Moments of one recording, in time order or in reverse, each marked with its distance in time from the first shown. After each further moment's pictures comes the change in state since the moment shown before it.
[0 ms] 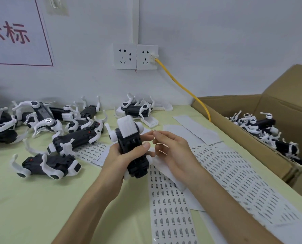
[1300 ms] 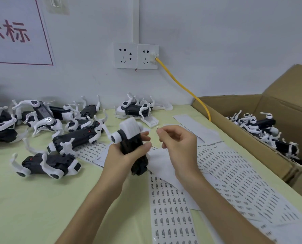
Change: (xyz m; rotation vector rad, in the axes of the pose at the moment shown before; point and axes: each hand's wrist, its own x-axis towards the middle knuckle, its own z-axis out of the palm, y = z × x) left_hand 0.002 -0.001 0.008 0.098 0.185 0.049; right_hand -0.008 -0.001 0.008 -0.352 0.263 -0.454
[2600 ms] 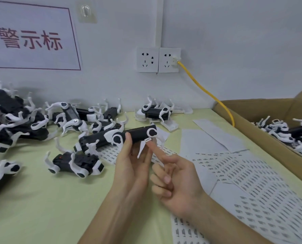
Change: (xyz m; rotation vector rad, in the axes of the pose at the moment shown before) left_hand 0.006 -0.004 -0.008 -0.892 0.220 -0.134; right_hand -0.045 0.002 0.028 0.877 -0.635 0.822
